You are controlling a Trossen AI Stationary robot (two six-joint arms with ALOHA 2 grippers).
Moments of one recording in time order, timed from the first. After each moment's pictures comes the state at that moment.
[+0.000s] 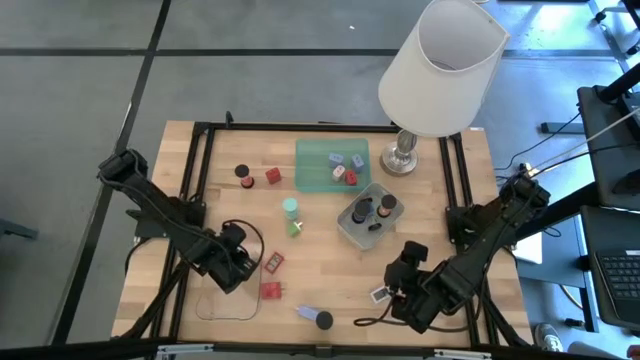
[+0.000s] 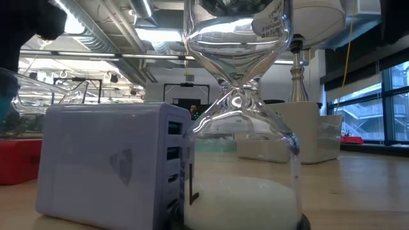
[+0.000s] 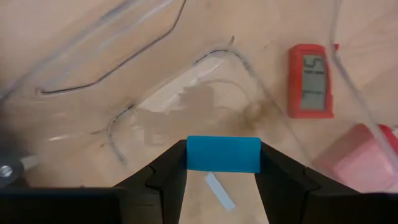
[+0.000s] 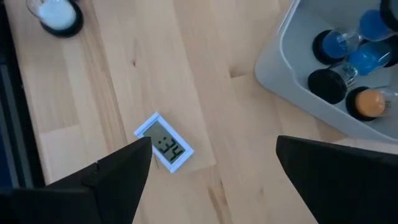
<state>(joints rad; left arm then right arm) -0.72 1.41 0.92 -1.03 -0.29 -1.74 0.84 1.67 1.36 -1.12 0.43 1.03</state>
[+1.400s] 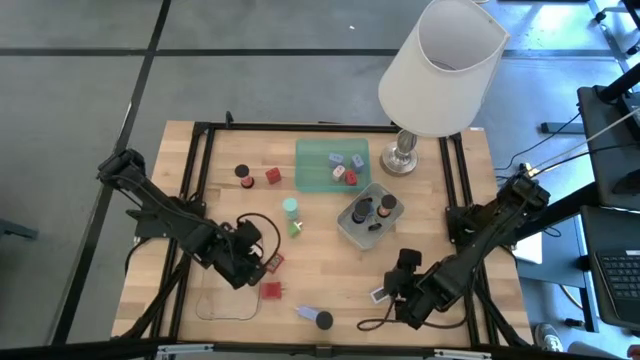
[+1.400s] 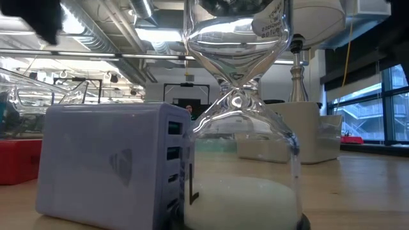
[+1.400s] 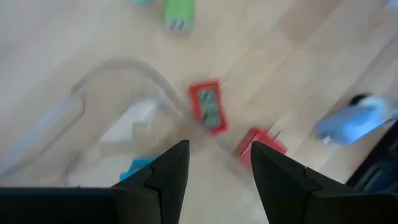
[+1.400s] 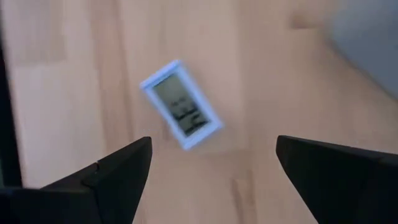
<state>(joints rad) -0.63 1.40 1.16 -1.05 -0.34 -1.42 0.84 1.67 1.09 -0.81 0.29 0.90</state>
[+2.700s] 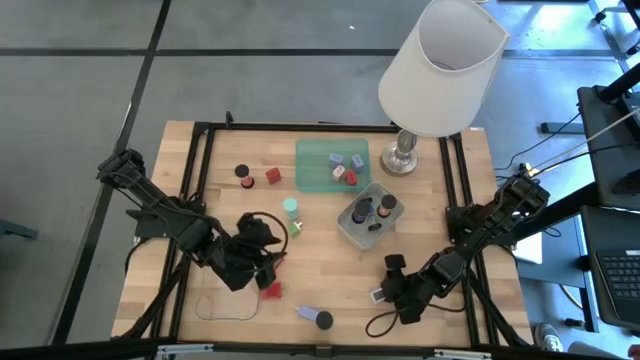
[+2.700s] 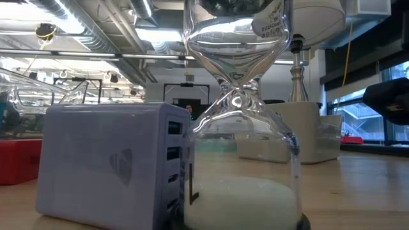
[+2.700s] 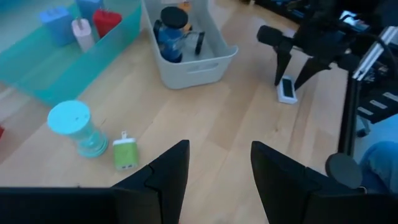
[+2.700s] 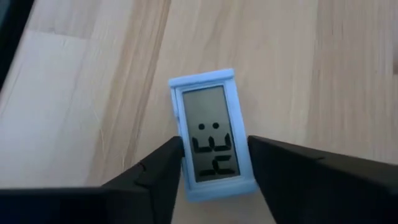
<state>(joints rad) -0.63 1.40 1.24 -0.77 -0.67 -0.99 0.82 1.67 0.74 -0.16 0.27 0.56</state>
